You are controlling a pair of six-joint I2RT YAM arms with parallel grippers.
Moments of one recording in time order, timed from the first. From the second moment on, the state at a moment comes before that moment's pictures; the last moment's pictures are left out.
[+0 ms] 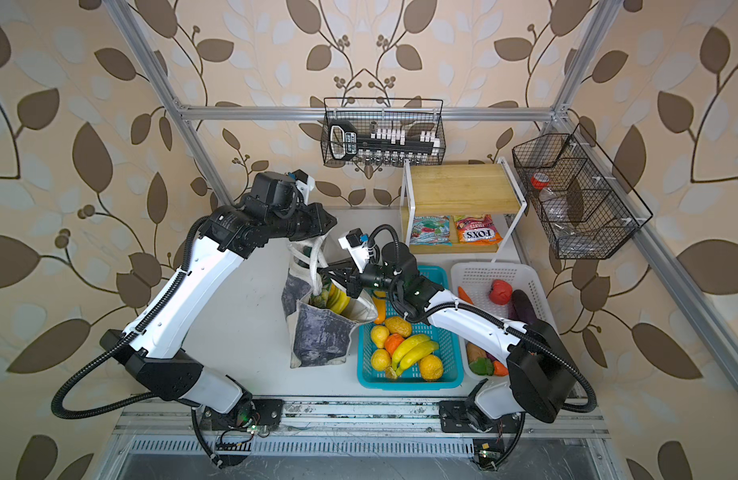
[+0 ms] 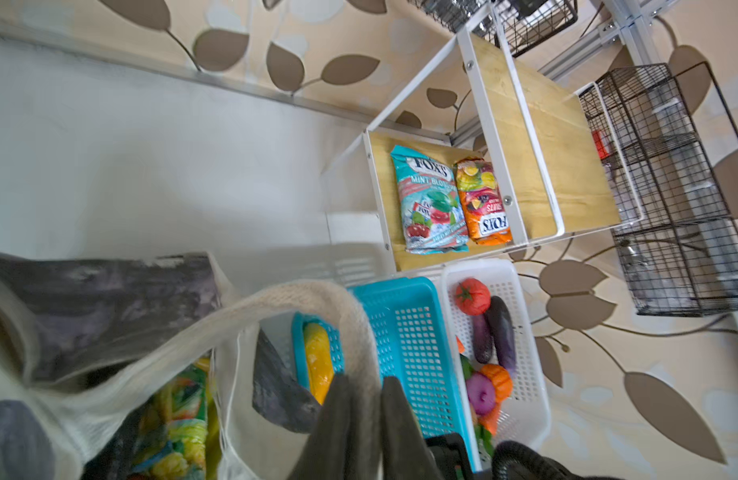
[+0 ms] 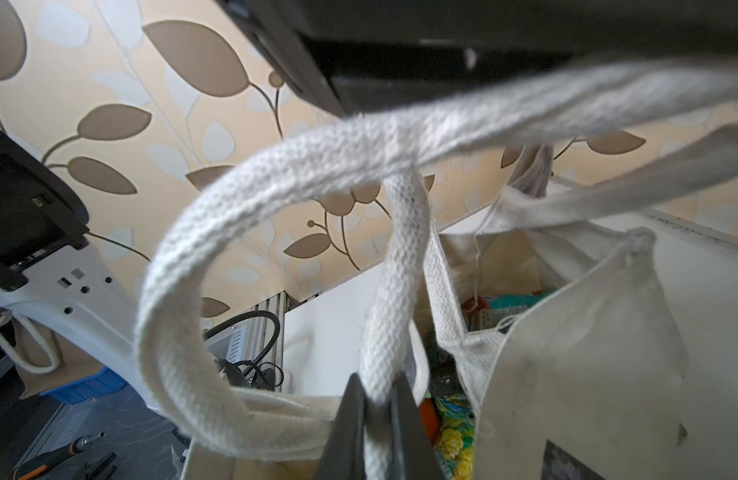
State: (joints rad) left arm -0.51 1.54 1.90 -0.97 0.15 -0.63; right arm 0.74 1.44 0.99 0.37 -0.52 0.27
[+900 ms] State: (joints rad) left arm -0.51 1.89 2.52 -1.39 -0.08 -0.44; right arm 0.75 1.48 1.00 0.54 -0.67 0.28
